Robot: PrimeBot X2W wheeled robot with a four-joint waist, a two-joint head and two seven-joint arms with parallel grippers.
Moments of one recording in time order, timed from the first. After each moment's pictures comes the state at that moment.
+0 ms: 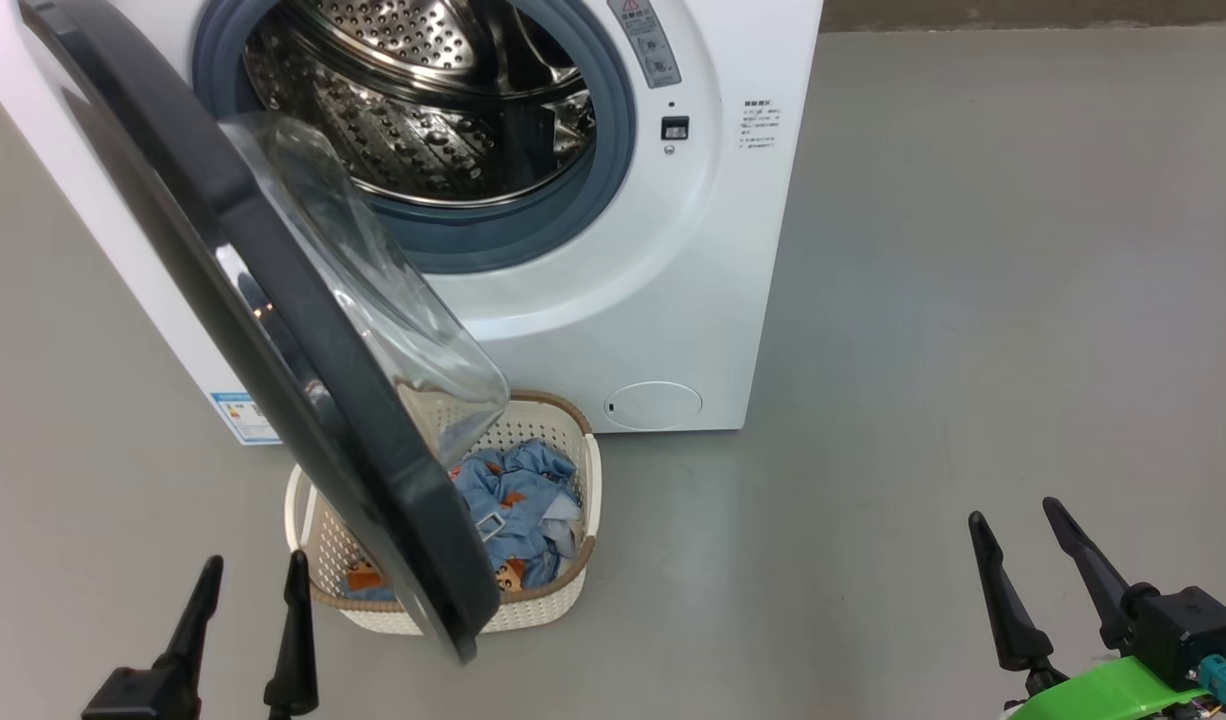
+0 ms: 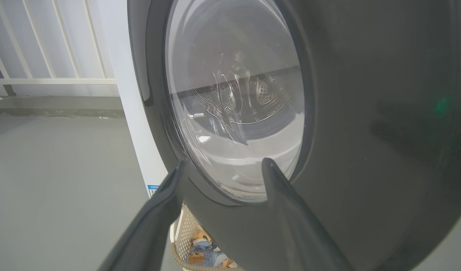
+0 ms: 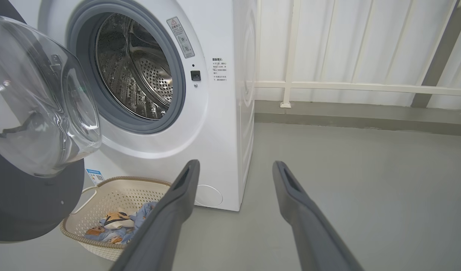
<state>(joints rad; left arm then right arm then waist) 0.05 0.03 0.04 0.11 -0.16 -0.07 -0.26 0.02 -0.17 -0.02 0.11 0.20 0.13 -0.25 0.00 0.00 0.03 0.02</state>
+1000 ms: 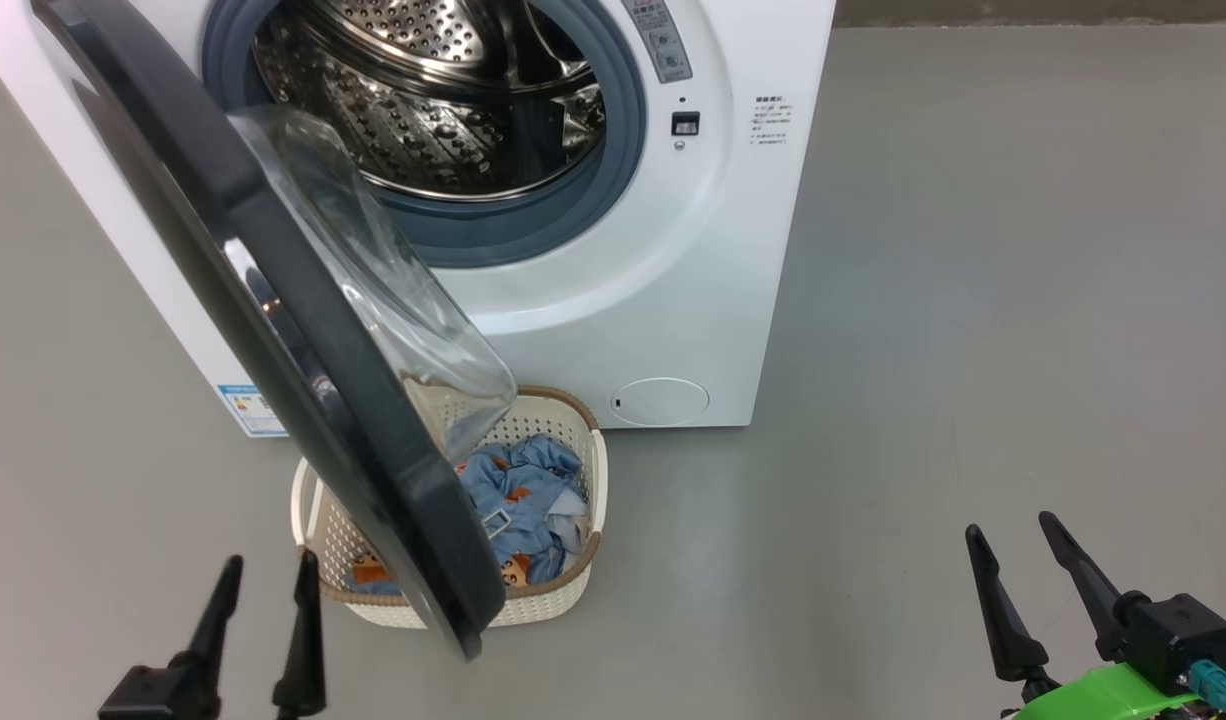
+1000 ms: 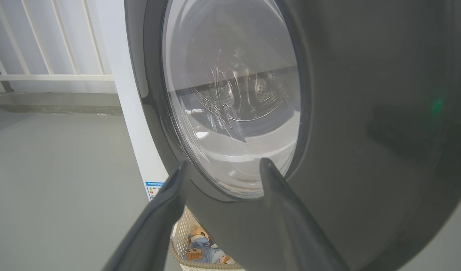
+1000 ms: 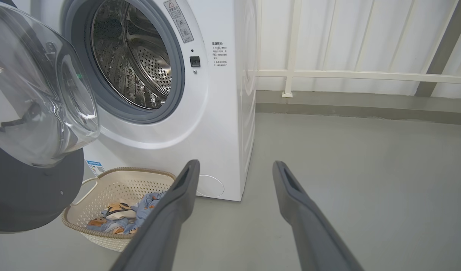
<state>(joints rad) 0.05 0.03 0.02 0.11 -0.17 -0.05 -0.26 0.02 -0.16 -0.02 0.15 0.19 0.13 -0.25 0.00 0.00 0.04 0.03</state>
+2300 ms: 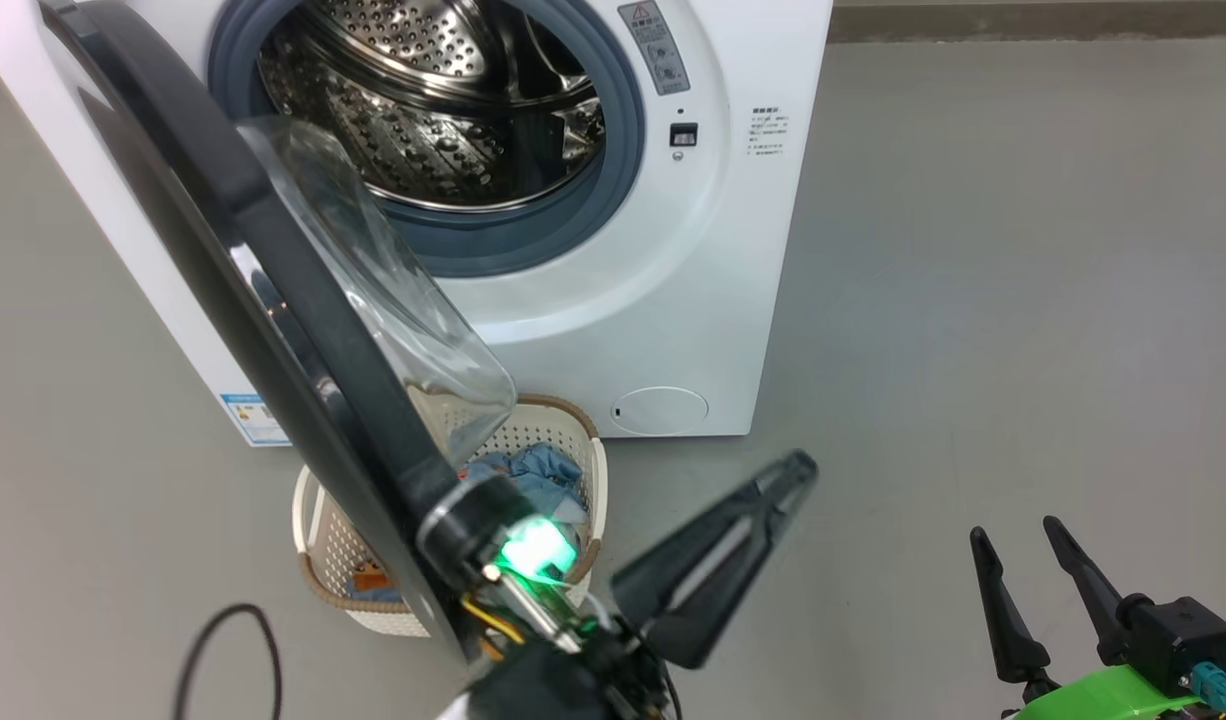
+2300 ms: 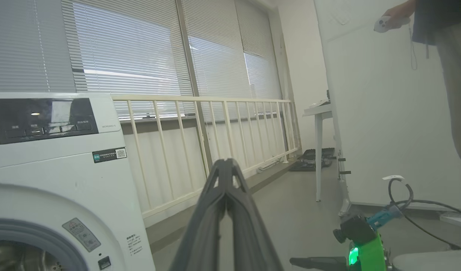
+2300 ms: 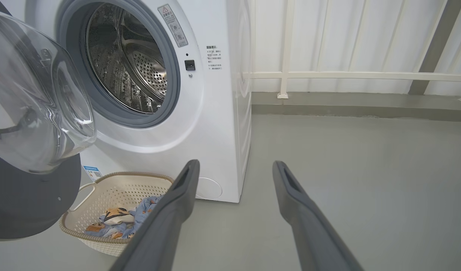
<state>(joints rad) -0.27 0.04 -0.65 -0.32 -0.15 -0.12 -0.22 0.02 -0.14 -0.04 0.16 0.19 0.13 -0.25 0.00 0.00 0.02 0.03</state>
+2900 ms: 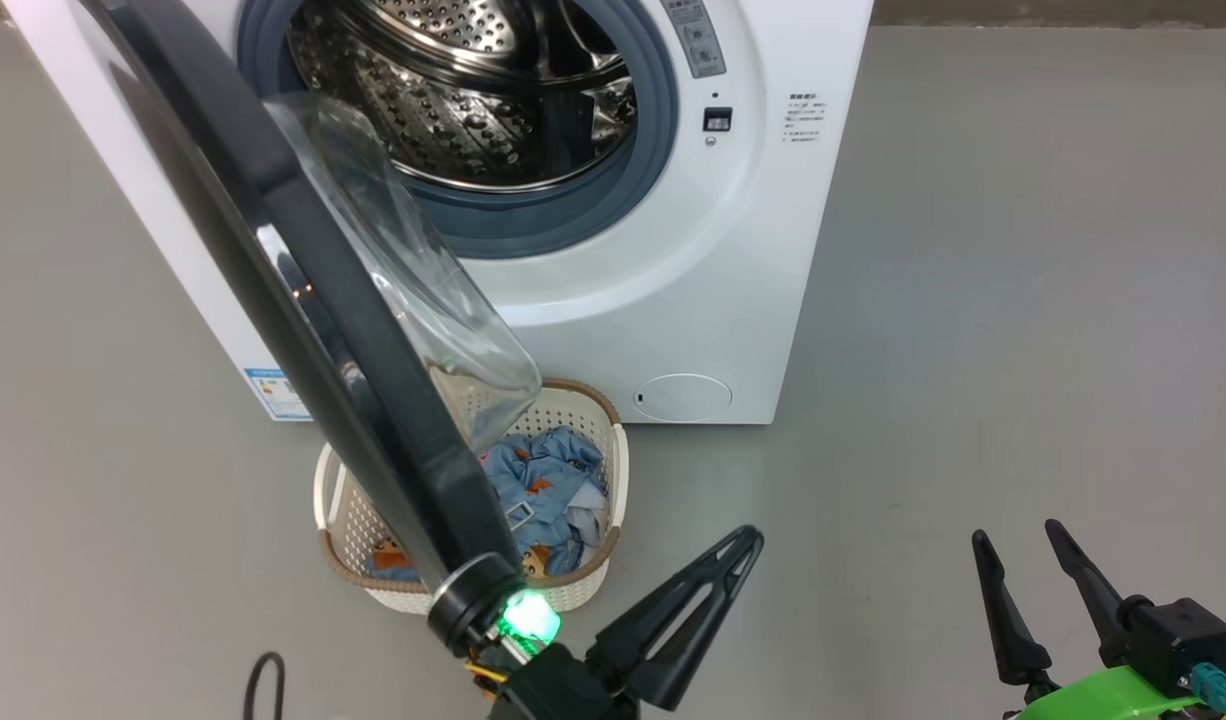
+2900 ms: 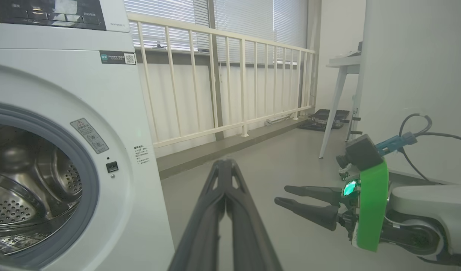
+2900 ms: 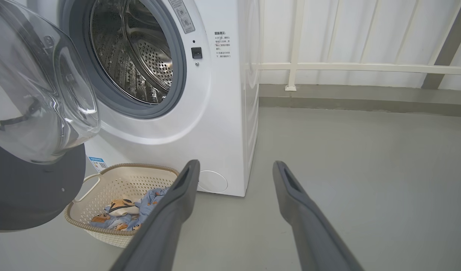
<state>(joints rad) -0.18 0.07 -0.68 -0.13 -0.17 -0.10 -0.23 0.02 -0.14 -0.05 0.17 0.19 0.13 -0.25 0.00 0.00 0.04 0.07</state>
